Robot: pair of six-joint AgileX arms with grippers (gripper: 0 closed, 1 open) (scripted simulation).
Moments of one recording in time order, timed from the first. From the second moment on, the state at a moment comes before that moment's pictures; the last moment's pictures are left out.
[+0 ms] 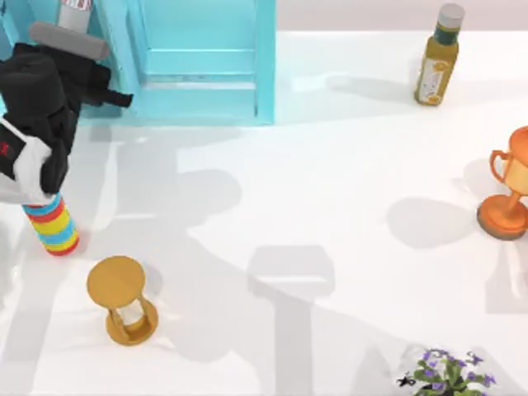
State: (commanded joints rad) left arm -0.09 2.33 1.16 1.05 -0.11 0.39; right arm 0.00 0.00 0.00 0.00 0.00 0.00
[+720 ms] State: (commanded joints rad) left arm -0.08 2.11 1.19 0.86 -0.11 0.44; right arm 0.00 0.00 0.00 0.00 0.00 0.00
